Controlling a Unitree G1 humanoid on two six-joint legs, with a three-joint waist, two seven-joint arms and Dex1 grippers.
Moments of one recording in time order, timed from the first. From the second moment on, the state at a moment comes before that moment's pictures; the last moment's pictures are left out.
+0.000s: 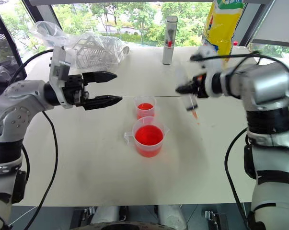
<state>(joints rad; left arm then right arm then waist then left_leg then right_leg) -0.72 0.71 0.05 -0.19 -0.77 0.71 -1.00 -0.94 -0.77 -0.05 -0.14 0.46 1.23 0.76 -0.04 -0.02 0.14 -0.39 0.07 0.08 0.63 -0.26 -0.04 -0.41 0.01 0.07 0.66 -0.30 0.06</state>
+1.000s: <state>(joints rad) -0.95 0.64 -0.03 -0.07 -0.75 0.80 -1.19 -0.36 -0.50 0.00 -0.52 0.60 0.59 0.77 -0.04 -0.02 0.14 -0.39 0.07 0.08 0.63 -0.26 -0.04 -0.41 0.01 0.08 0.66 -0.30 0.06</state>
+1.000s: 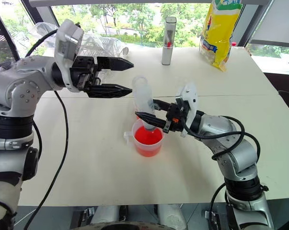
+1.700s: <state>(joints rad) -0.91 0.64 -0.03 -0.18 -0.80 0.91 -1.13 -0.31 -0.48 0.07 -0.42 0.53 0.47 0.78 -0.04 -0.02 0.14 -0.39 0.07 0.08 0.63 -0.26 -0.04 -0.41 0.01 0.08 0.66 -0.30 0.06</state>
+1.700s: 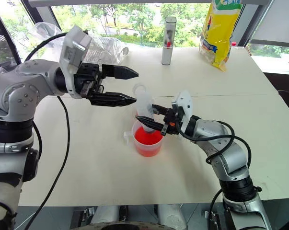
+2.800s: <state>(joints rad) -0.87 0.58 -0.05 -0.22 -0.82 0.98 -0.98 -0.28 -0.46 0.10 -0.41 0.51 0.45 0.79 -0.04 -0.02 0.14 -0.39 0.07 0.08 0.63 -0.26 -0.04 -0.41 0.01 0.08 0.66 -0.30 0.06</state>
